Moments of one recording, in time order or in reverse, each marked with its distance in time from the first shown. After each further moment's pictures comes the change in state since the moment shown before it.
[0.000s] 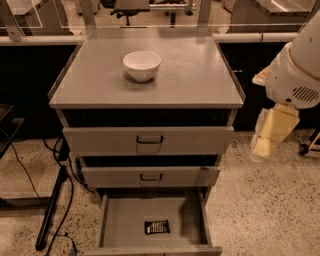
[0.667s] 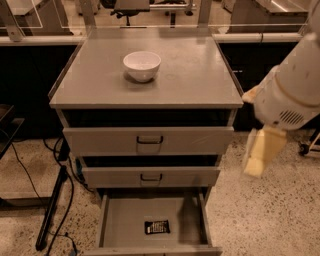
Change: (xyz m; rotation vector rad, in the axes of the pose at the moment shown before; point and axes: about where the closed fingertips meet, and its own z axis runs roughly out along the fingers) arm -0.002 0.022 0.029 -0.035 -0.010 -0.030
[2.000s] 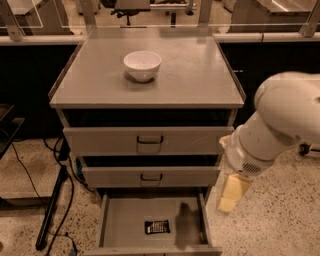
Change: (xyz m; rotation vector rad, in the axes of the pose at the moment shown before) arm 0.007 0.043 0.122 -0.094 -0.021 0.008
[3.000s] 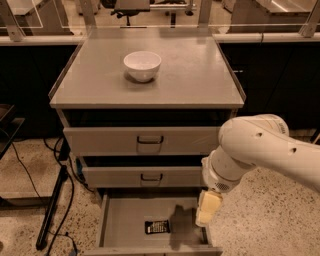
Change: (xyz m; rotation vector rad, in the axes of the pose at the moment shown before) arm -0.007 0.002 0.110 -0.044 0.004 -0.005
